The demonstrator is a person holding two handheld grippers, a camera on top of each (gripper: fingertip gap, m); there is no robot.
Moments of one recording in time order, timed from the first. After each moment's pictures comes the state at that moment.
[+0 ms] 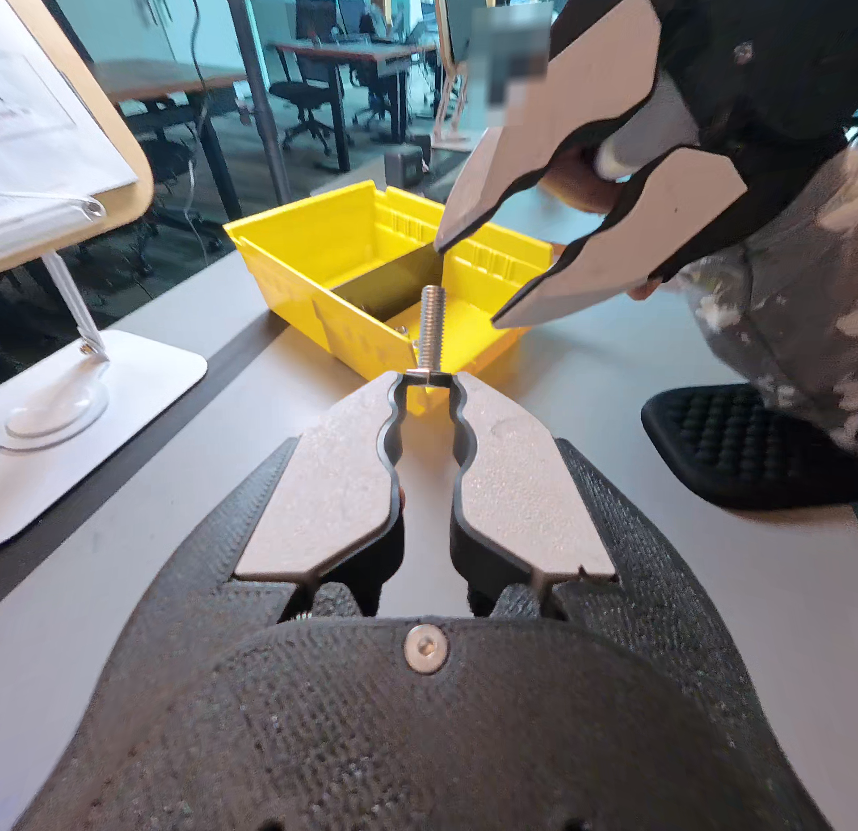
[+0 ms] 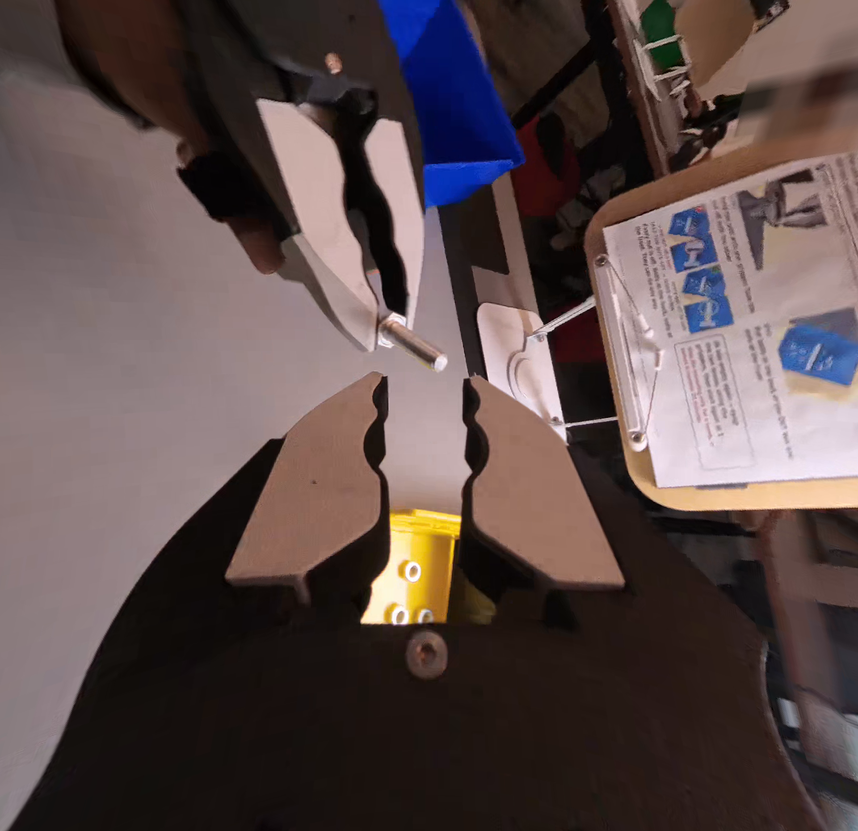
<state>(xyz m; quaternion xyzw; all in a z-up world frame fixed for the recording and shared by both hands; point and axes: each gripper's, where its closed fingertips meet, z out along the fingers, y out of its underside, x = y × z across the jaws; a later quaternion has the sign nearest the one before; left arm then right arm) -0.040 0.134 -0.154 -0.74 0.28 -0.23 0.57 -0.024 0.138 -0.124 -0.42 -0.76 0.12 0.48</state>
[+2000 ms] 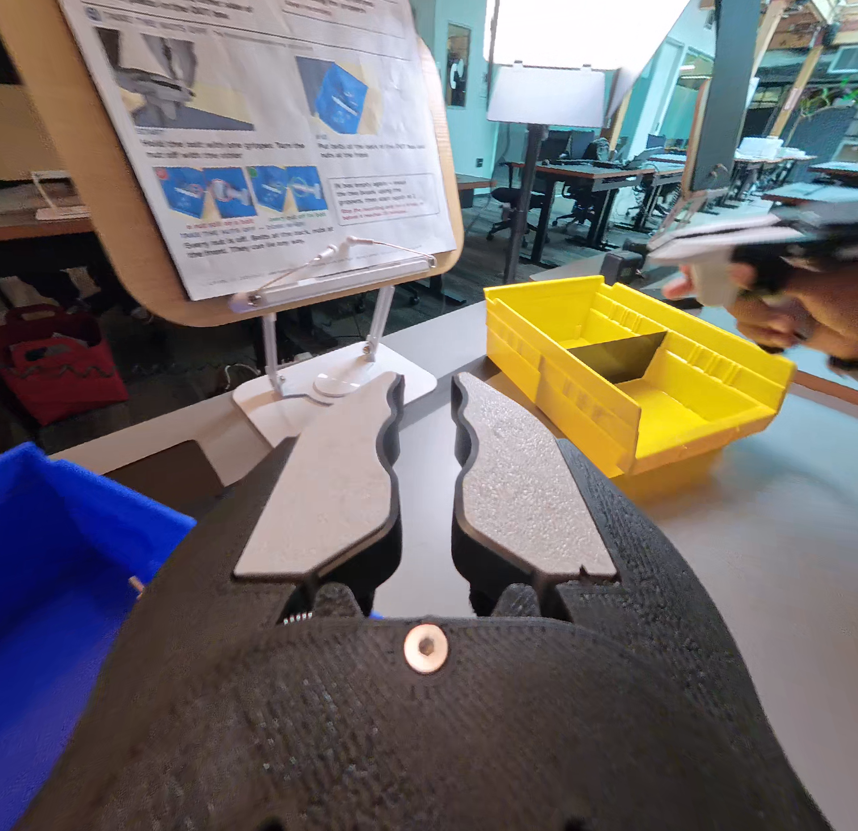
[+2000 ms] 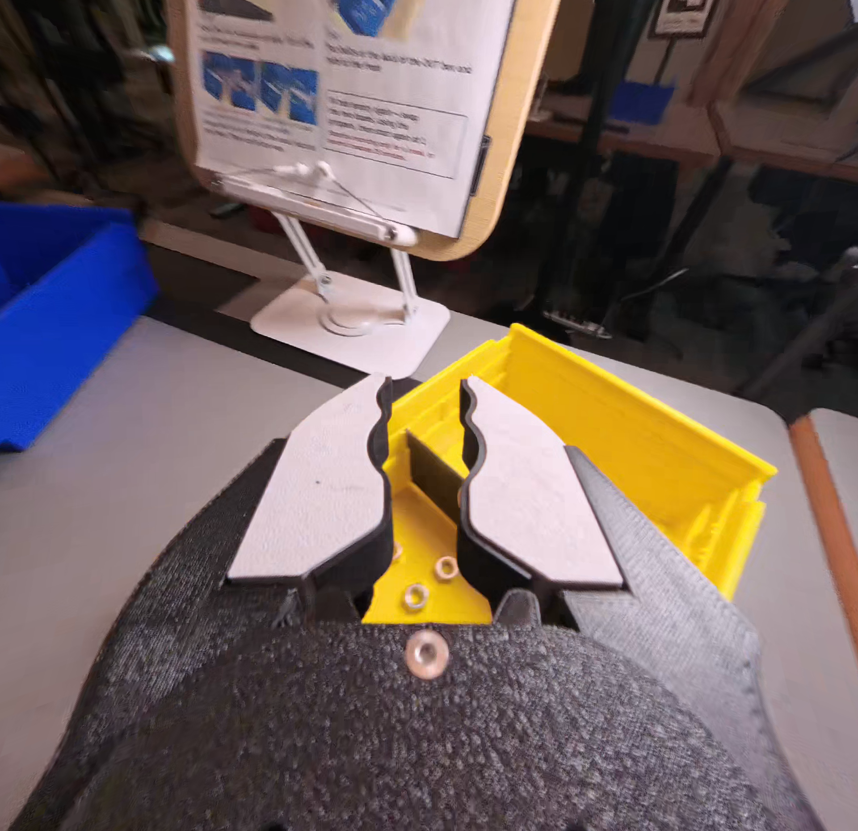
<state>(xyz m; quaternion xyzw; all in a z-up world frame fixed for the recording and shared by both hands) -0.191 0.160 -0.119 -0.73 0.08 -0.11 0.67 0.062 0.328 -0.126 -0.71 -0.36 0.23 0.55</state>
